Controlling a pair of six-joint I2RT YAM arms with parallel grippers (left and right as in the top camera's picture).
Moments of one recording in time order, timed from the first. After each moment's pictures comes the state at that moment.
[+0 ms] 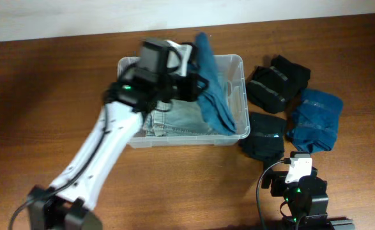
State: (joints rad) left arm -0.51 1.72 1.56 -0.59 0.49 -0.34; right arm -0.01 0.02 0.17 -0.74 0.03 0.06
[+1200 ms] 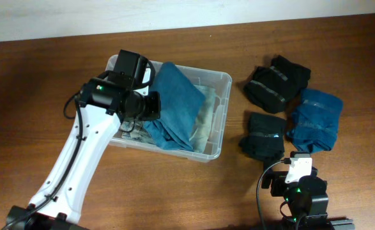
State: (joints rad) left arm -0.37 1.63 1.57 -1.11 0.11 -0.32; right arm -0.01 0.02 0.17 -0.74 0.03 0.06
